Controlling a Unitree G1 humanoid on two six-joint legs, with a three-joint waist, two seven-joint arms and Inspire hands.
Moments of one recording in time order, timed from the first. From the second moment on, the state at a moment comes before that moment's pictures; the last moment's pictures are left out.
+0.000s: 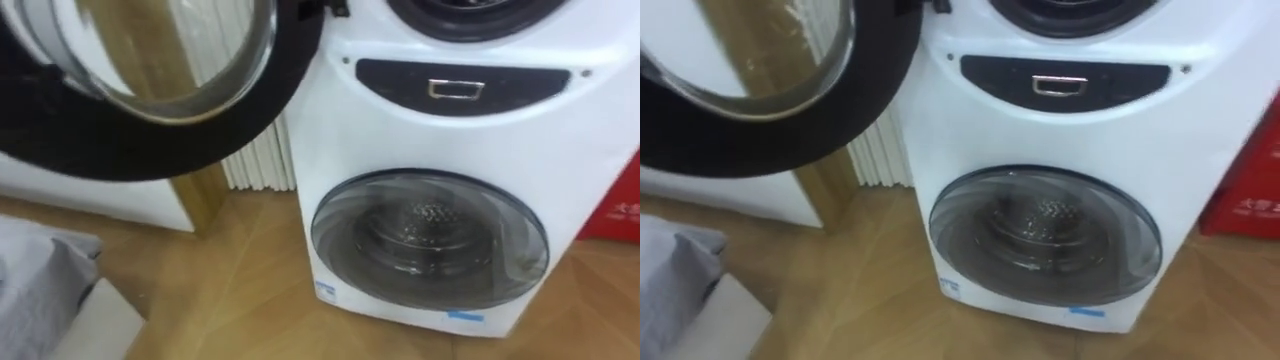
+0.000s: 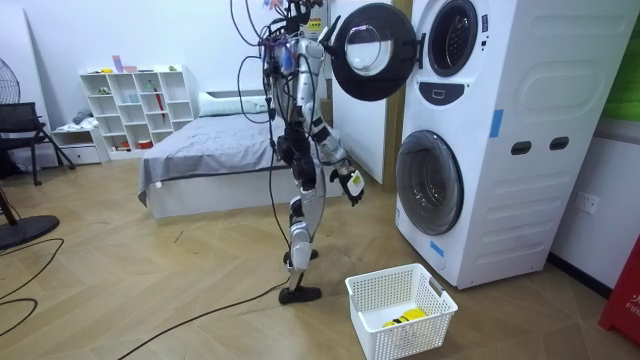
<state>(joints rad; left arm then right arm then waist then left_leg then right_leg) -0.15 0.55 0.23 -0.41 0.43 0.12 0.40 0.23 -0.31 0.02 0.77 -0.17 -0.10 0.28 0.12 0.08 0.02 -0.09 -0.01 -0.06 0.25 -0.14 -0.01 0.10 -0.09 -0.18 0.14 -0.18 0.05</state>
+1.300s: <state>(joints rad) -0.15 0.35 -0.13 -0.52 0.28 -0.31 0.05 0.17 -0.30 0.10 0.77 -0.16 -0.11 0.26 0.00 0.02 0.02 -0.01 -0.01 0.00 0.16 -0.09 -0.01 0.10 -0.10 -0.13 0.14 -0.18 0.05</state>
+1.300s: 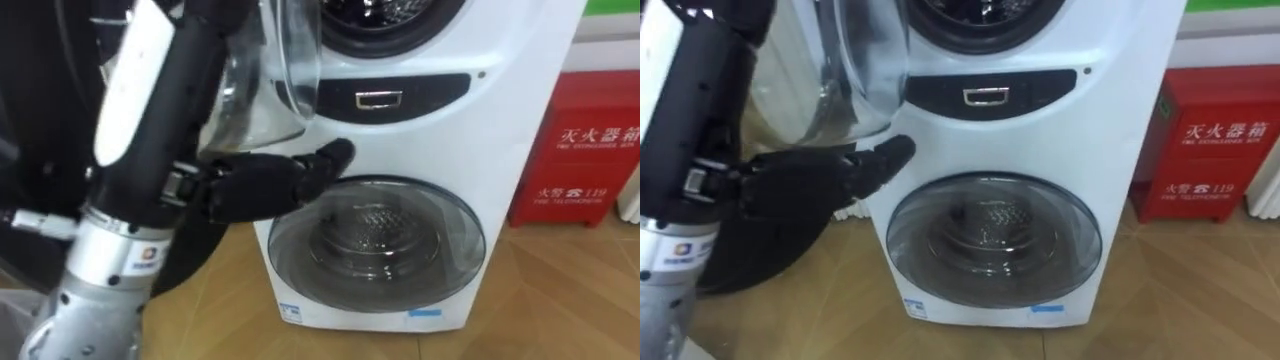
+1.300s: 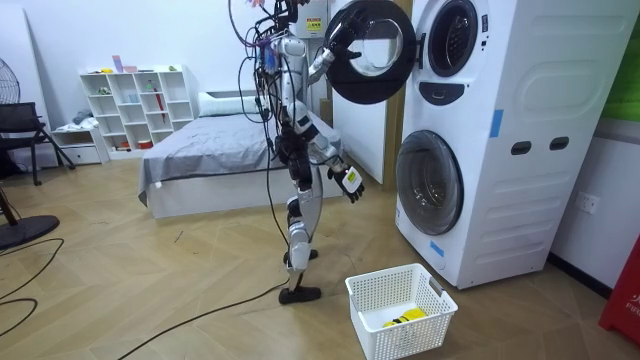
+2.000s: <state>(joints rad) -0.15 0.30 -0.33 -0.29 0.09 -0.24 -0.08 0.14 -0.25 0.17 0.77 -0.14 -0.11 0.21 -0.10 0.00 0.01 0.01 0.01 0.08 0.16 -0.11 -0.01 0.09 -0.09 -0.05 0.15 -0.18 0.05</state>
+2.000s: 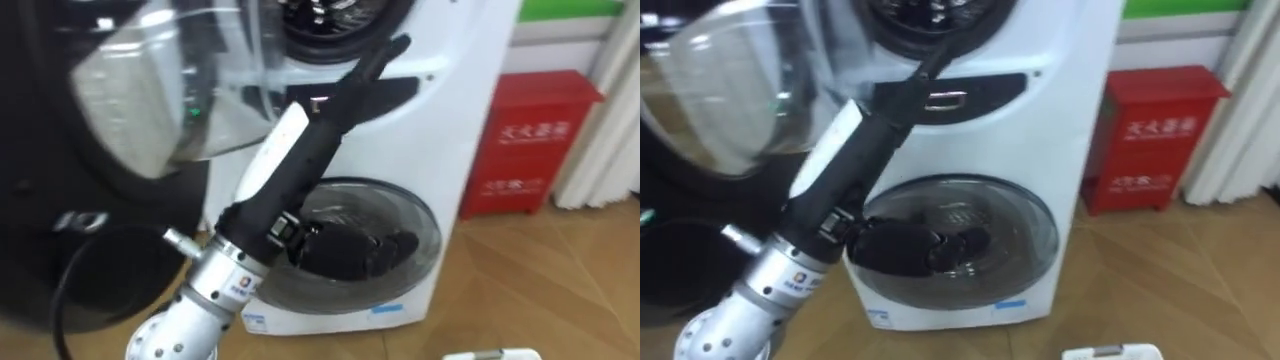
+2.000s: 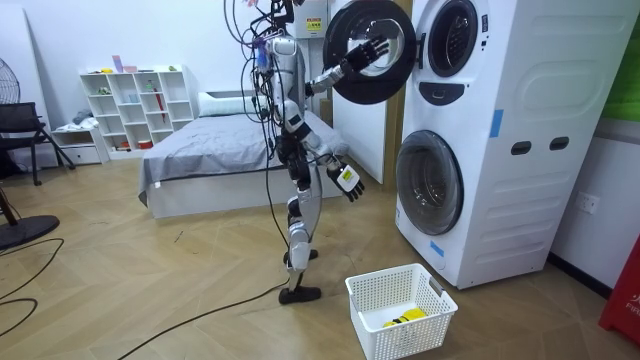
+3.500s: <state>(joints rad) 0.19 0.23 0.17 1.13 -0.01 -0.11 0.12 0.16 -0.23 0.09 0.89 -0.07 -0.06 0.17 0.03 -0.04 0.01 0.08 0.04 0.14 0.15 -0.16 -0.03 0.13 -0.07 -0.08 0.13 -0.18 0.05</state>
